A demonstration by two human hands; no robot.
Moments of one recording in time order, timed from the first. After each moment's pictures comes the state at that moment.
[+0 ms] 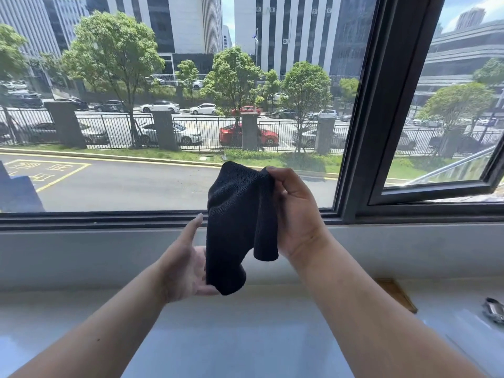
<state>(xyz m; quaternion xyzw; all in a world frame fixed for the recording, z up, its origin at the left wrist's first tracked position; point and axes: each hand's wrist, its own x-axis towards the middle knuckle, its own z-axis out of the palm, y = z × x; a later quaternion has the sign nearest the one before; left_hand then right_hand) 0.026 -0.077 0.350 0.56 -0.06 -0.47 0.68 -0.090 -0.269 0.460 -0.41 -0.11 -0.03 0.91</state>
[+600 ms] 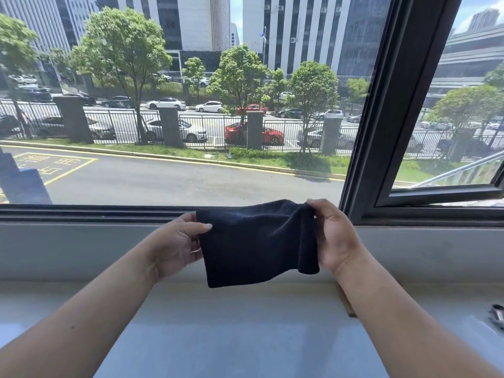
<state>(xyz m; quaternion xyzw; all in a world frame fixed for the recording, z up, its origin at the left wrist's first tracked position) 0.038 -0.054 0.375 0.59 -0.12 -0.30 0.74 -0.096 -0.341 0.399 -0.49 0.06 -0.06 0.87</state>
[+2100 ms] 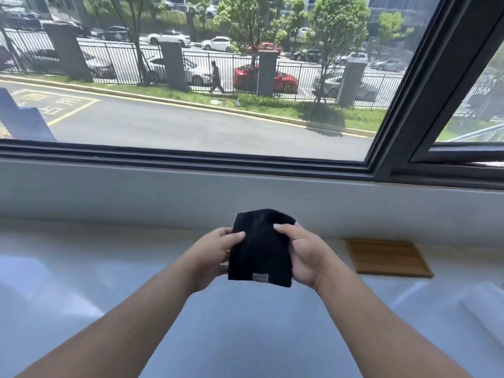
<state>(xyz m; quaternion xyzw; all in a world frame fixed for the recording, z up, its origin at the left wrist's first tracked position) 0.014 -0.098 0.229 0.67 -0.03 -0.35 0.65 -0.059 -0.300 0.245 -0.46 0.18 0.06 0.87</state>
